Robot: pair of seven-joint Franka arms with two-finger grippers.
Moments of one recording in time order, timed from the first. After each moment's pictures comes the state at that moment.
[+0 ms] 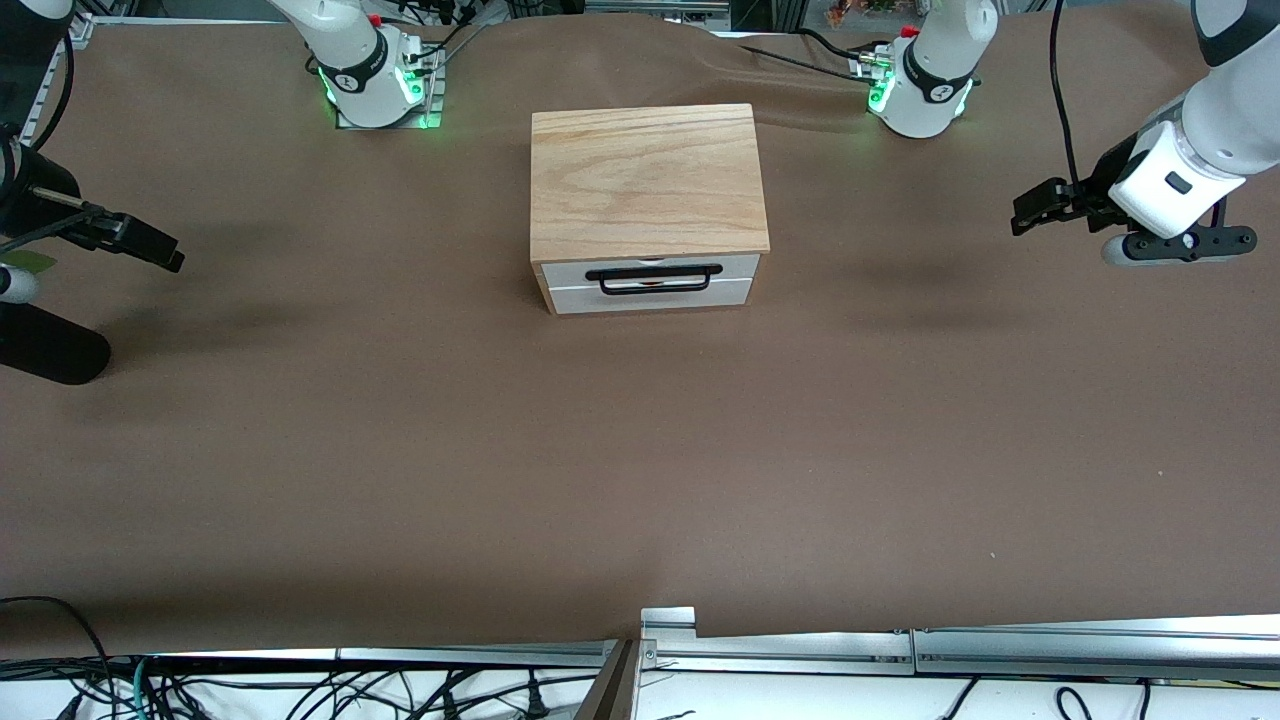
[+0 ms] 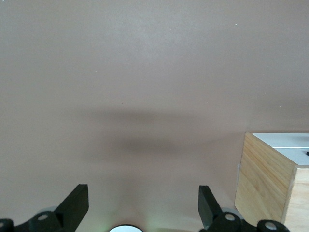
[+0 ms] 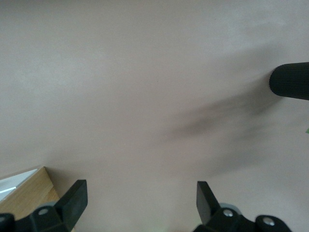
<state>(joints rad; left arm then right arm) 0.10 -0.10 -0.15 -1.85 -0.07 1.59 -0.14 -0.01 0.08 0.03 -1.51 -0.03 1.52 0.27</state>
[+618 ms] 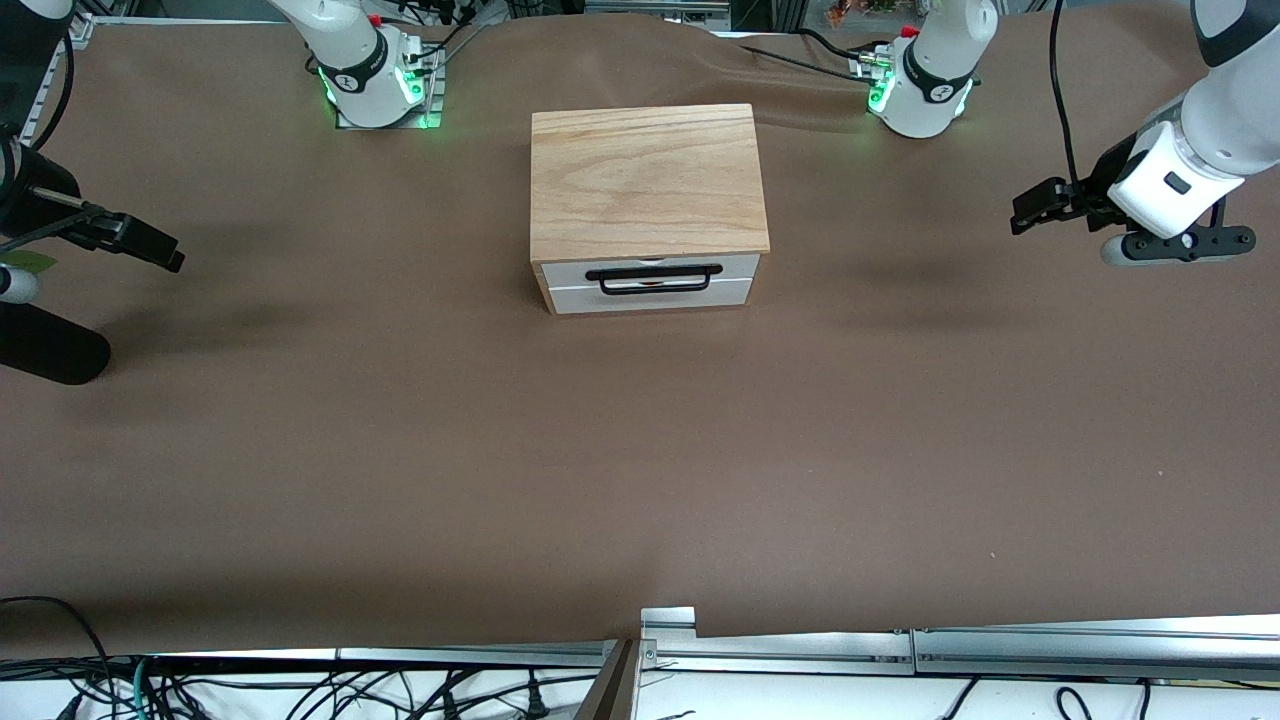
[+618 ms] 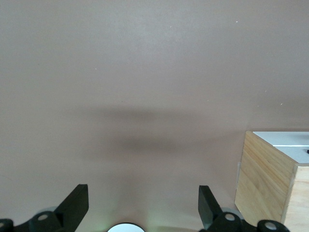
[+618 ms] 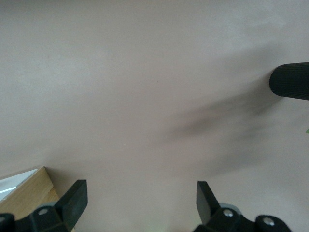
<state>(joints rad) 0.10 -0.10 -0.15 -1.85 -0.07 1.58 -0.14 -0.01 0.08 0.03 -1.51 -0.03 1.52 0.27</state>
